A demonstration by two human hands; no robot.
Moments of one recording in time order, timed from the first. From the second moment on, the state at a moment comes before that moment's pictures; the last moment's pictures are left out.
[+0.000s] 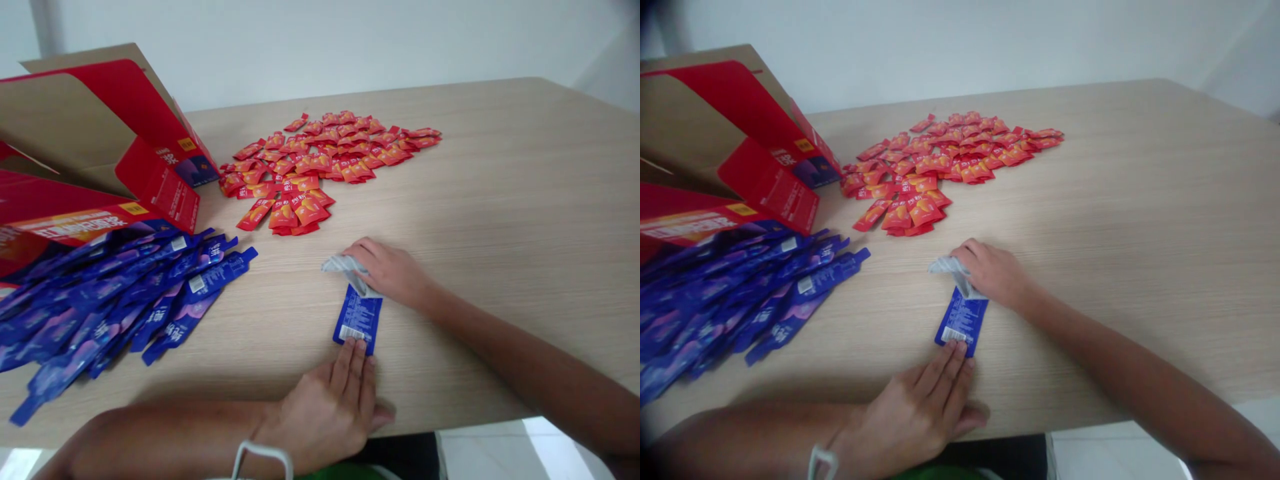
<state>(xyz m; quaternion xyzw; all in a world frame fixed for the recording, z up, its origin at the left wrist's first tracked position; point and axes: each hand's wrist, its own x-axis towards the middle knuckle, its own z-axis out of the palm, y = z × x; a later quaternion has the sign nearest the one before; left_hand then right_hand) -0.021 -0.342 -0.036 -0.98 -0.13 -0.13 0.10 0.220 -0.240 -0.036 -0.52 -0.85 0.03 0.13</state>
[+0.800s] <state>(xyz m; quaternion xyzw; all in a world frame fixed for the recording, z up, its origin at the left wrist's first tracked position) -0.020 -0.340 -0.033 -0.99 -0.12 -0.09 0.07 0.221 -0.265 -0.016 -0.53 -0.82 0.00 0.23</state>
